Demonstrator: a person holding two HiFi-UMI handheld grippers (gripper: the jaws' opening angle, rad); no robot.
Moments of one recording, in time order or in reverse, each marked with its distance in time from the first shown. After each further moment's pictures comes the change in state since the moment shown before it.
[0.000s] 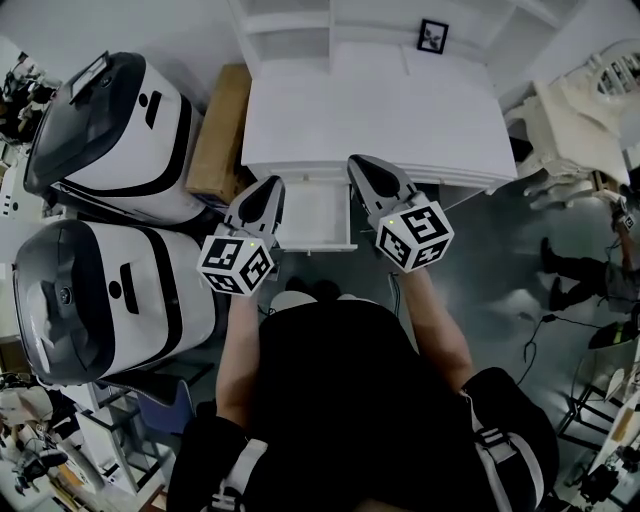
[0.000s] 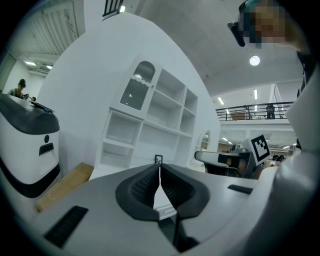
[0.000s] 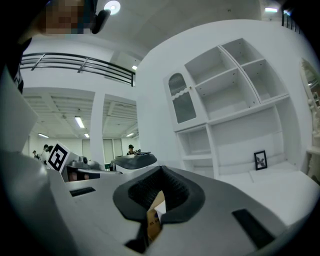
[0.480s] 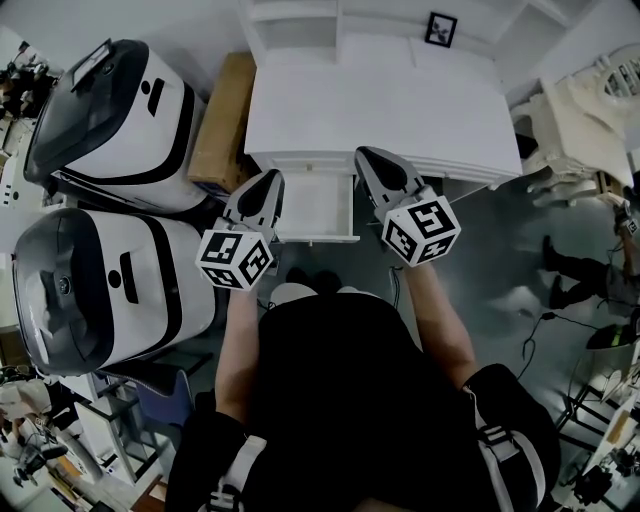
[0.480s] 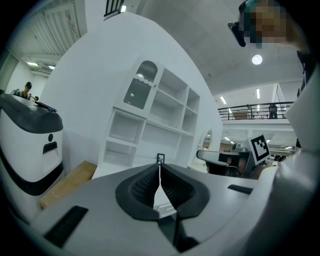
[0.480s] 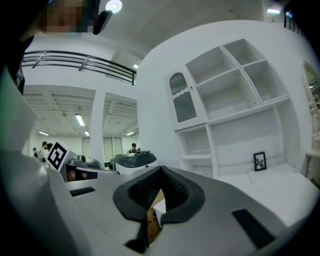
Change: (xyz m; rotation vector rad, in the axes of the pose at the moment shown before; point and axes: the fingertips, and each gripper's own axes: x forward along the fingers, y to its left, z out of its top) left arm -0.008 0.012 -0.007 -0.011 0.012 0.025; right arm 0.003 -0.001 -0.006 -0.016 0.010 -0.003
